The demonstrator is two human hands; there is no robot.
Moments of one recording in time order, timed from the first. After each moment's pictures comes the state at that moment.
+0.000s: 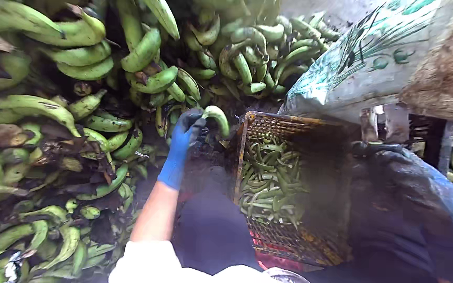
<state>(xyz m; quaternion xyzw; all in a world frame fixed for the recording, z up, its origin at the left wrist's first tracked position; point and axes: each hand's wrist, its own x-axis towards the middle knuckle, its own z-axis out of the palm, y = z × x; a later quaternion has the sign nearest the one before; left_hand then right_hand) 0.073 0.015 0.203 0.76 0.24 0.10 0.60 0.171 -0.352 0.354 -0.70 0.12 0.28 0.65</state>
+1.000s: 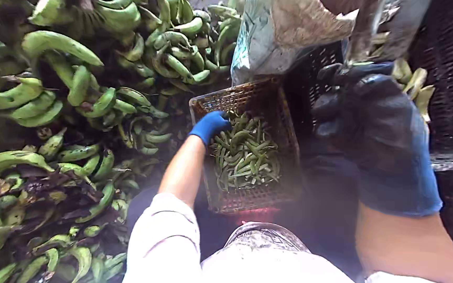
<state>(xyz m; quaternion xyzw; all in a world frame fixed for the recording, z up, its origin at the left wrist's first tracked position) 0.189 -0.171 0.224 0.88 0.06 -0.36 0.31 0.138 -0.460 0.345 -0.56 -0.06 0.14 0.82</state>
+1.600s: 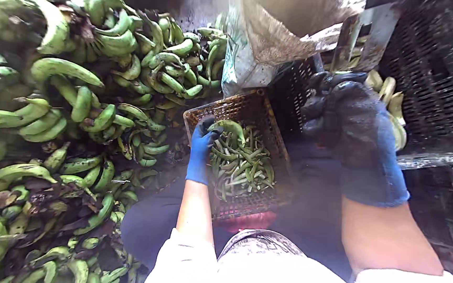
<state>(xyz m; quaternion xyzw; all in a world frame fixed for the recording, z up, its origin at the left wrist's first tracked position) 0.111 -0.180 0.208 0.74 0.10 0.01 0.67 0.142 -0.477 0.350 -0.56 0.00 0.09 0.82</state>
